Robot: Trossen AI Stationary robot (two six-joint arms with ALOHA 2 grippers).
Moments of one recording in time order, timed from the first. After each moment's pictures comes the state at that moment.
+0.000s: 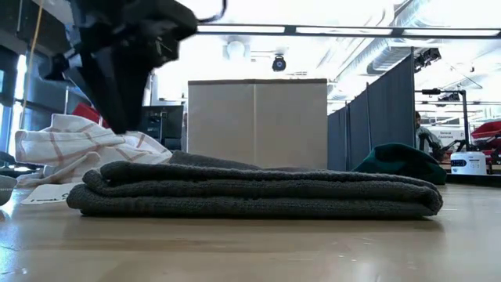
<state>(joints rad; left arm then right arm) -0.40 1.75 1.21 -0.82 -0.18 -1.47 1.12 1.60 1.10 -0.87 0.92 1.24</state>
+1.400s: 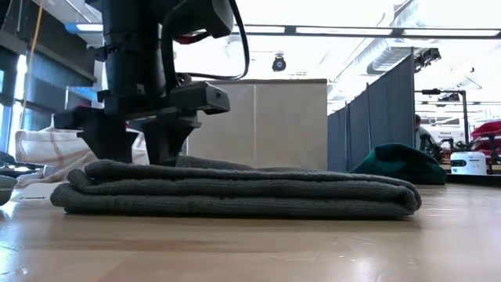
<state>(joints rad) -0.33 1.94 1.22 -0.76 -0.12 -1.54 1.23 1.70 1.10 -0.94 0.96 1.28</state>
